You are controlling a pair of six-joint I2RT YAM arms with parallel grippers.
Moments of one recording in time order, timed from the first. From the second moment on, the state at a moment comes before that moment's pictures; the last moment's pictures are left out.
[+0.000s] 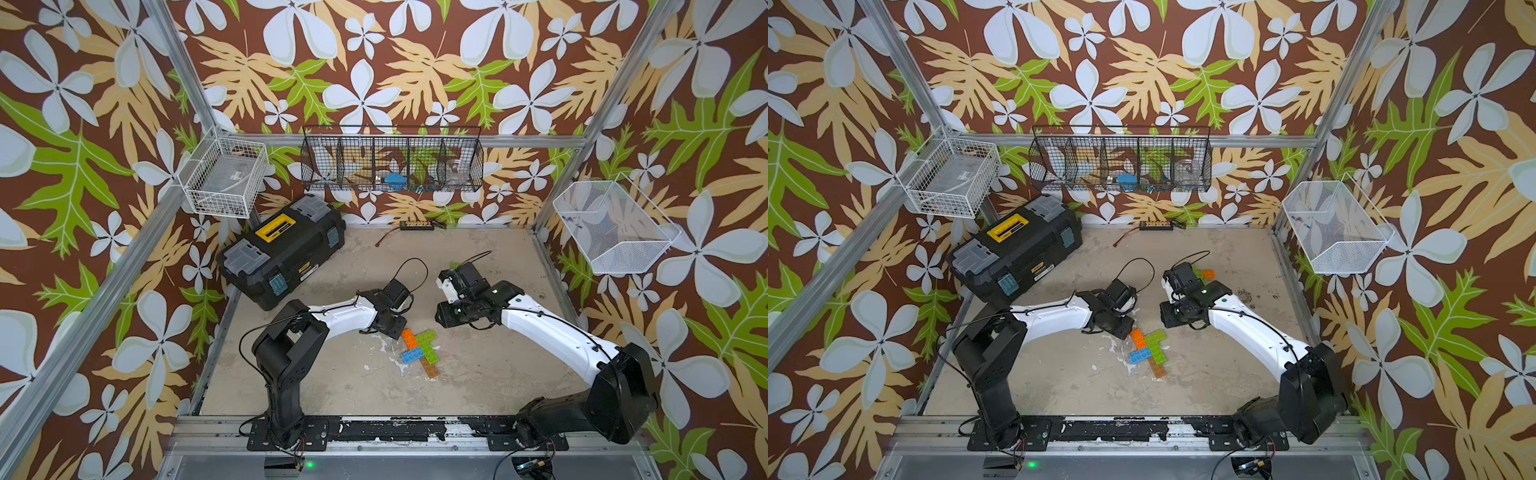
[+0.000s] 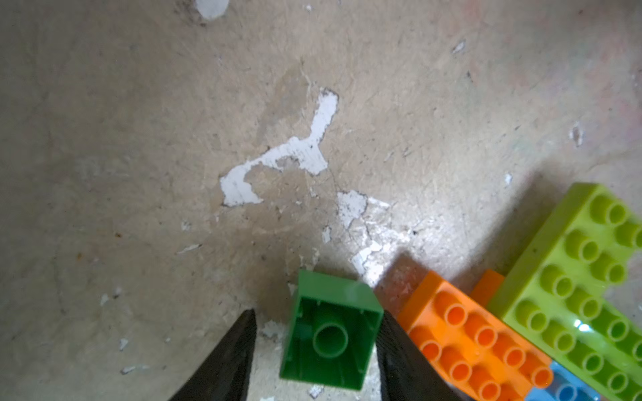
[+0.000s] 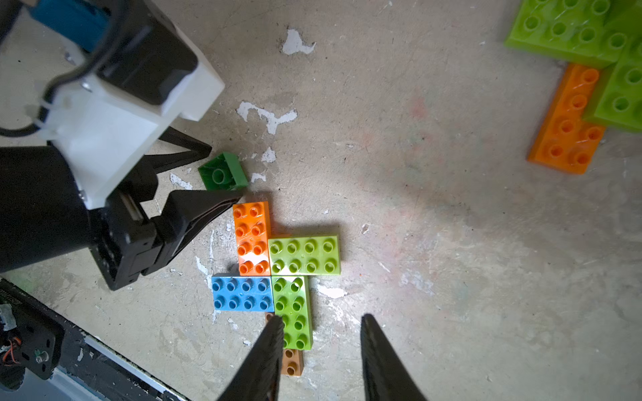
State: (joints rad) left arm -0.75 1.85 1.15 -0.49 -0.02 -0.23; right arm 0.56 1.43 1.09 -0.79 -0.12 0.29
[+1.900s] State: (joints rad) left arm -0.63 1.06 0.70 1.03 0.69 0.21; right arm 0.63 1.18 1.38 -0.31 -0.80 0.59
